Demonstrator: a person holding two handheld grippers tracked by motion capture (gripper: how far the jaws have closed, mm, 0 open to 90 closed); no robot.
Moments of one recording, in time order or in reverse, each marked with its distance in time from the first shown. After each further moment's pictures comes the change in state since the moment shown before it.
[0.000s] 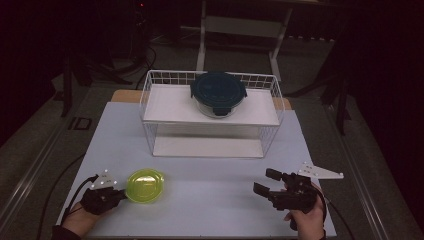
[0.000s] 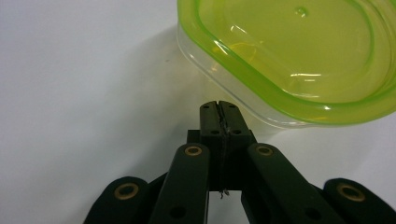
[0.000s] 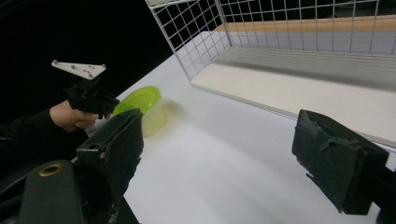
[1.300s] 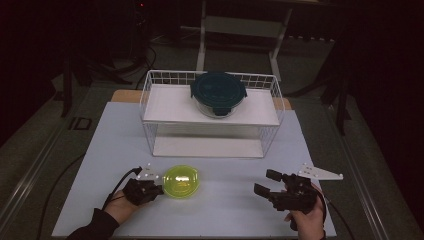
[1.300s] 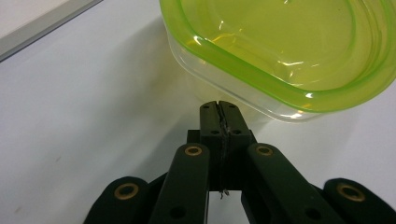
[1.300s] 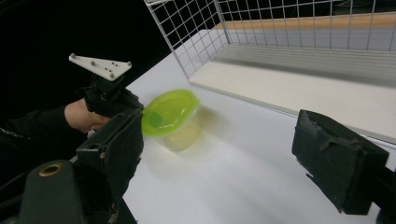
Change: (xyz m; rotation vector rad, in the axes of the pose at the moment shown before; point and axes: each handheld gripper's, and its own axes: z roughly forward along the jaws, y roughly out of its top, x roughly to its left) left arm -0.051 0.062 0.062 0.043 -0.125 0.115; right arm -0.004 -0.005 0.000 0.003 -0.003 -0.001
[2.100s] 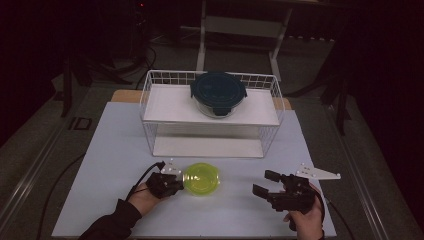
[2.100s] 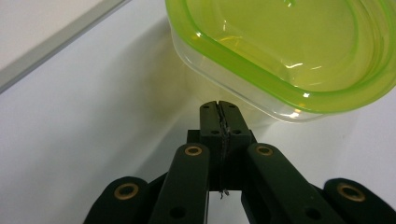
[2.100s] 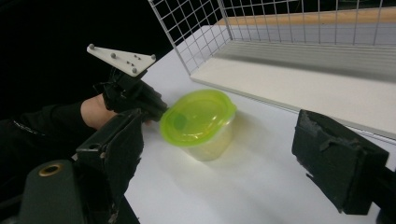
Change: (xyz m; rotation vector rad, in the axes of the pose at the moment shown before) left arm -0.018 0.041 0.037 -0.003 -0.042 0.042; right arm 0.000 -0.002 0.004 0.011 0.009 0.001
